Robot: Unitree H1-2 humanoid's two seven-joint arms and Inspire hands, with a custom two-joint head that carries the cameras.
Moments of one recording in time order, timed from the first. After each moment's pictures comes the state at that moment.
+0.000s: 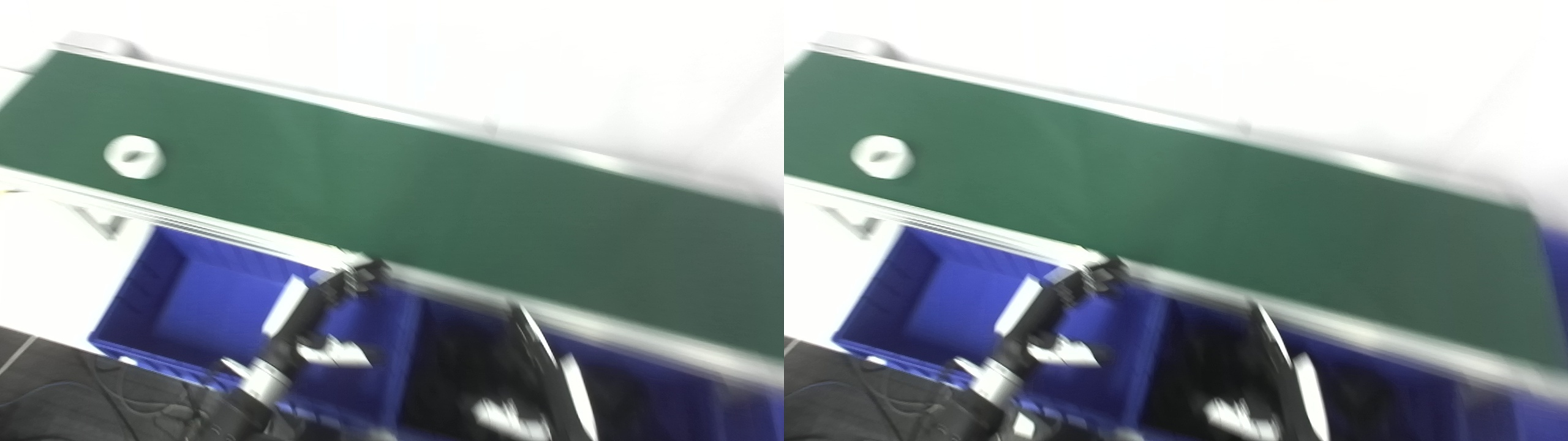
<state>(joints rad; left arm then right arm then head) 0.35 0.05 -0.16 0.03 0.03 -0.44 -0.21 0.40 -0.15 0.24 -0.04 -0.36 -0.26 -0.02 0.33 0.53</state>
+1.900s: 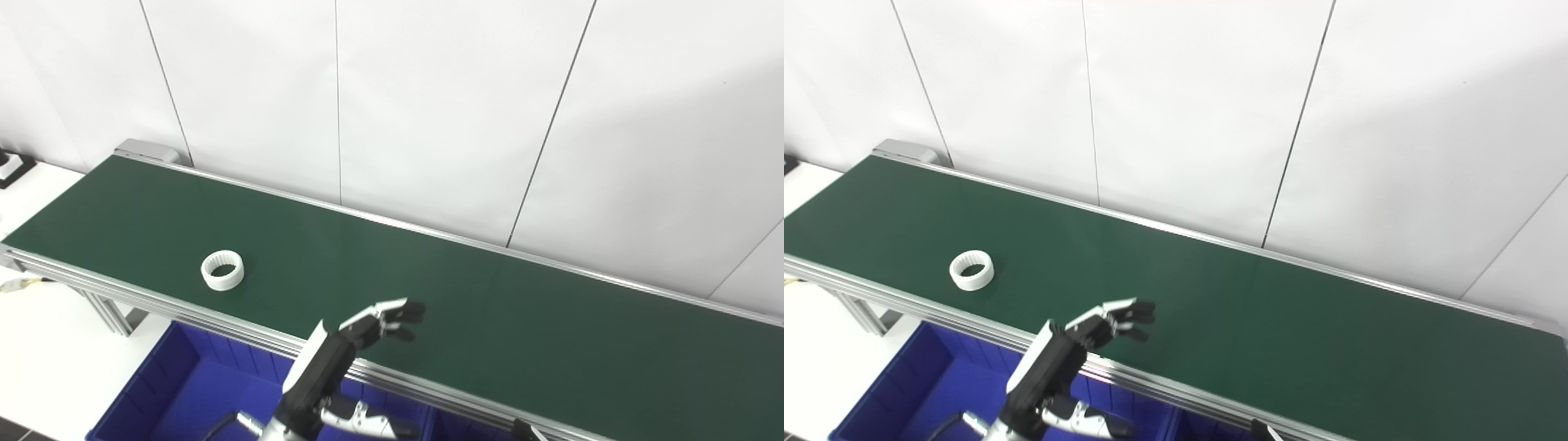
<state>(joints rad) 0.21 0.12 -0.25 -0.23 0.07 -0.44 -0.05 0.32 -0.16 0.29 0.12 -0.36 -0.42 -0.14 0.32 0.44</state>
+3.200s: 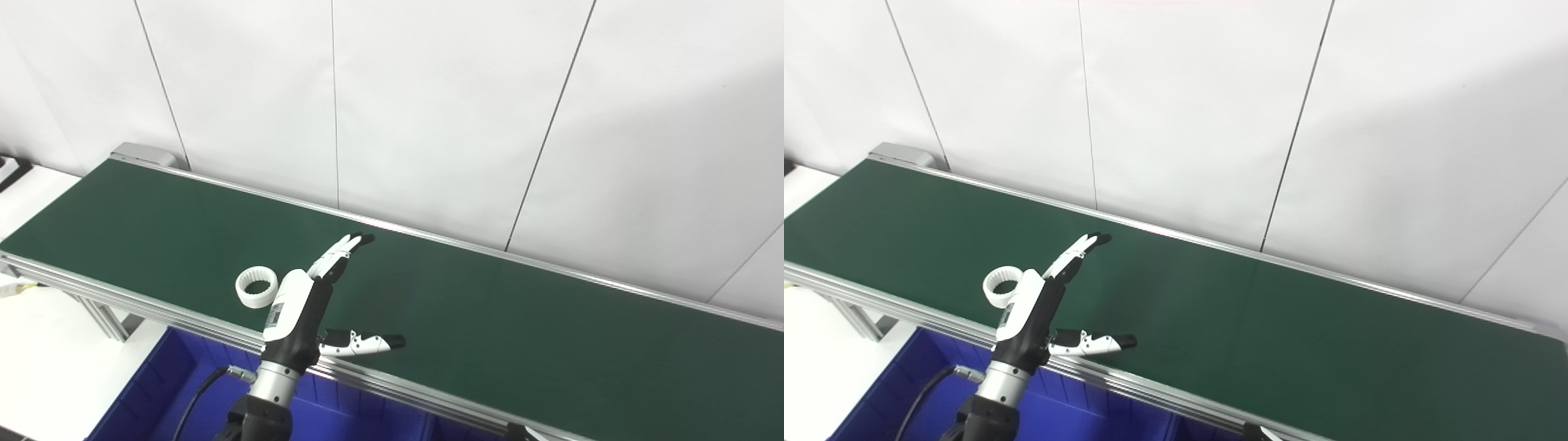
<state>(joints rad) 0.09 0.02 -0.01 -0.12 0.68 -0.15 0.14 0.25 -0.28 0.53 0.13 -0.32 -0.42 -0.47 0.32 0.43</state>
